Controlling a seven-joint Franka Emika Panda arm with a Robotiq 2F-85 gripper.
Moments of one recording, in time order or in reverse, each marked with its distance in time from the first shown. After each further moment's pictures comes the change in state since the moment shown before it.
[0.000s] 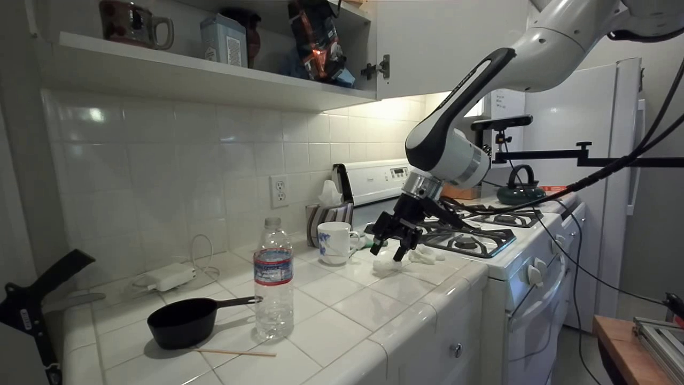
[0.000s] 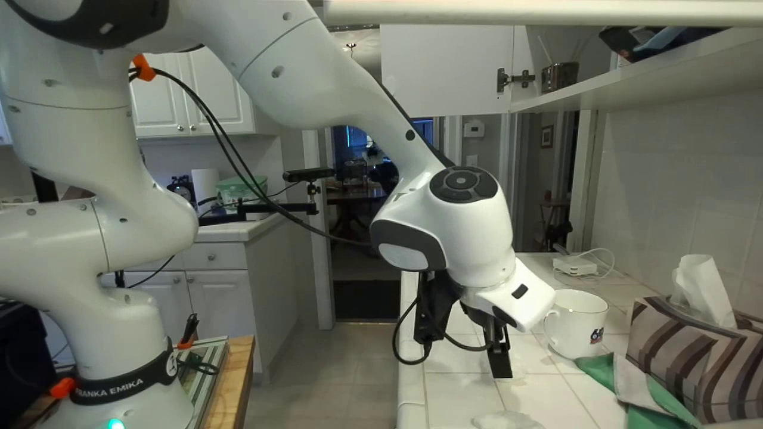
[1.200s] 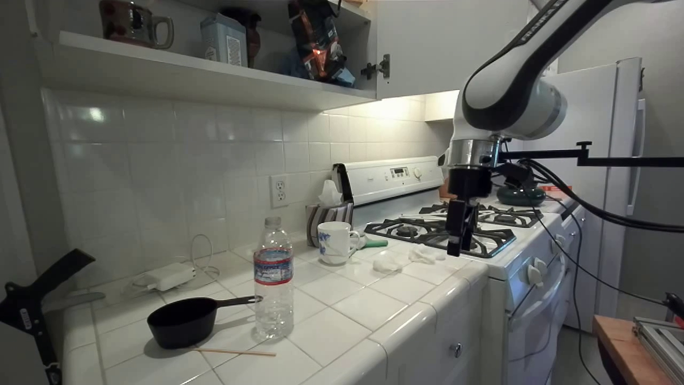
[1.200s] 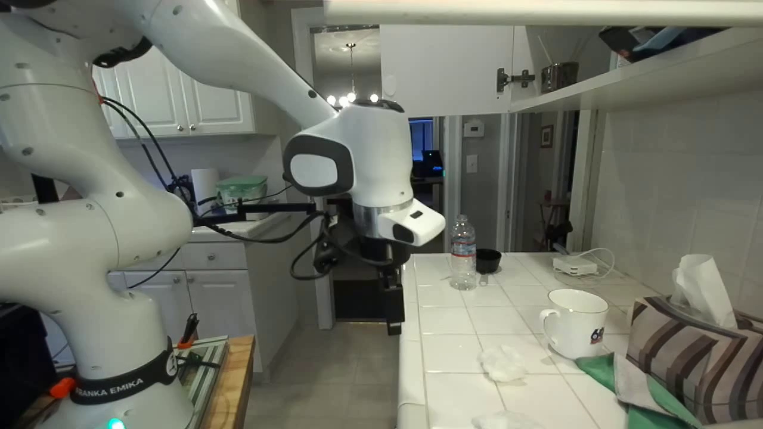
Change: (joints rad) arm 0.275 -0.655 -0.204 -0.361 -0.077 -0.429 -0.045
